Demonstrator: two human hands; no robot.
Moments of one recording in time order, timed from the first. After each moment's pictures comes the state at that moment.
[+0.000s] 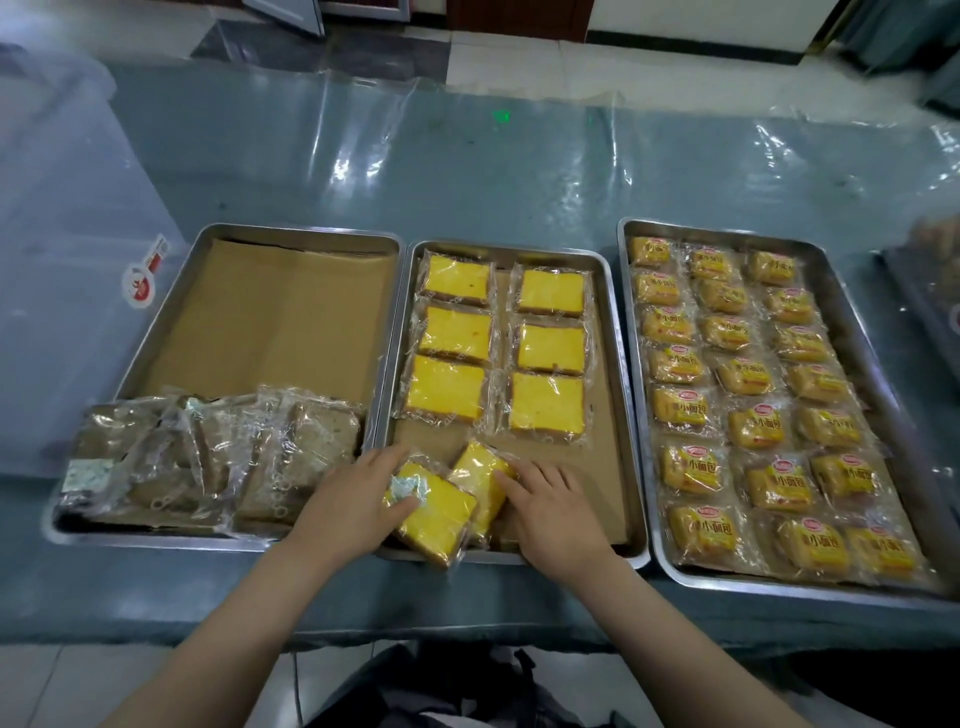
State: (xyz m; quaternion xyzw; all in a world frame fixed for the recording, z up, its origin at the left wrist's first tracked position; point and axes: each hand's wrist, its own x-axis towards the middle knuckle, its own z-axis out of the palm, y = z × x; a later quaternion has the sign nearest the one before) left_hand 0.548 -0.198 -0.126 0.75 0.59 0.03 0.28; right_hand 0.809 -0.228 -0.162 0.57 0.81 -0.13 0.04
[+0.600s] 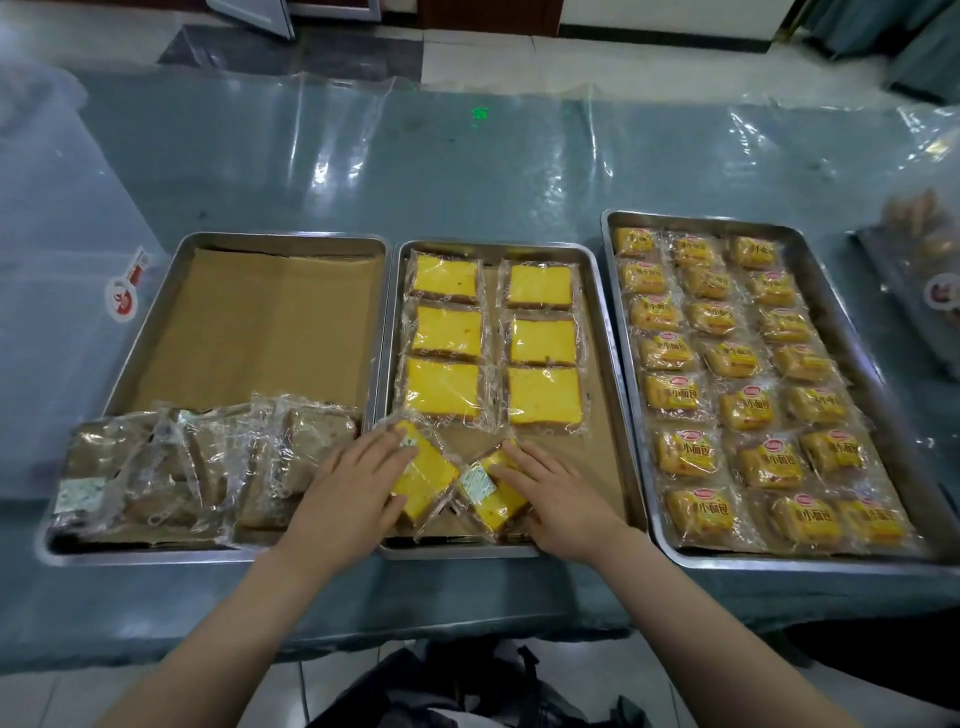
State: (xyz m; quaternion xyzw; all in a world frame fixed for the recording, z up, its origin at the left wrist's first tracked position) left_hand 0.536 -0.197 -0.132 0.86 0.51 0.01 0.08; right_hand 0.822 -0.219 -0.148 0.54 0.81 -0.24 0.07
